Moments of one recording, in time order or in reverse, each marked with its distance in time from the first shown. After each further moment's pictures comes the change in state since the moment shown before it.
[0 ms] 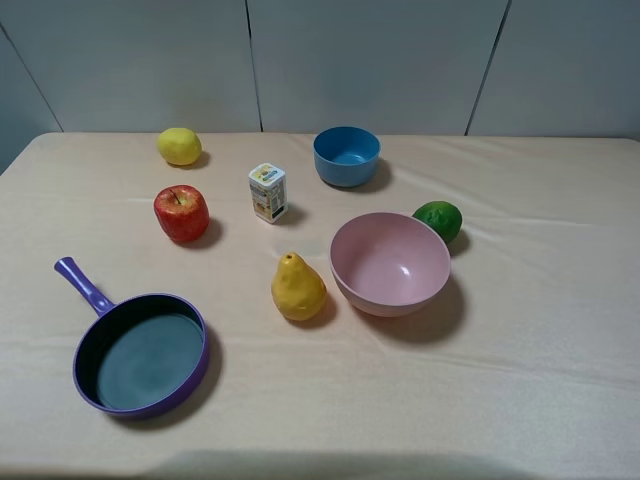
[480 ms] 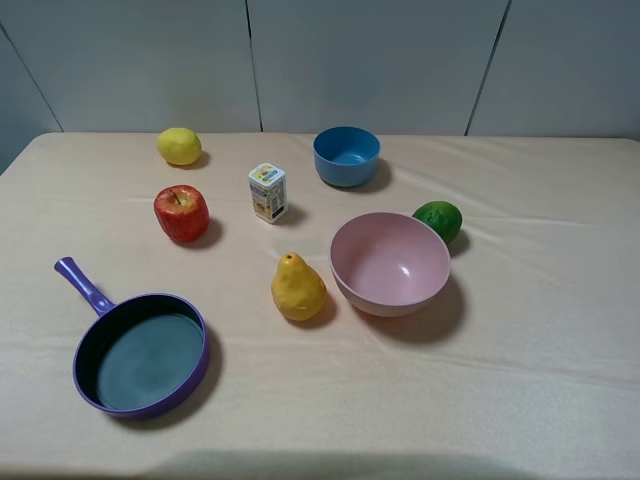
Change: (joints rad) left arm 0.000 0.000 0.000 0.000 0.000 0.000; right arm 0.000 0.000 0.000 0.002 0.000 0.000
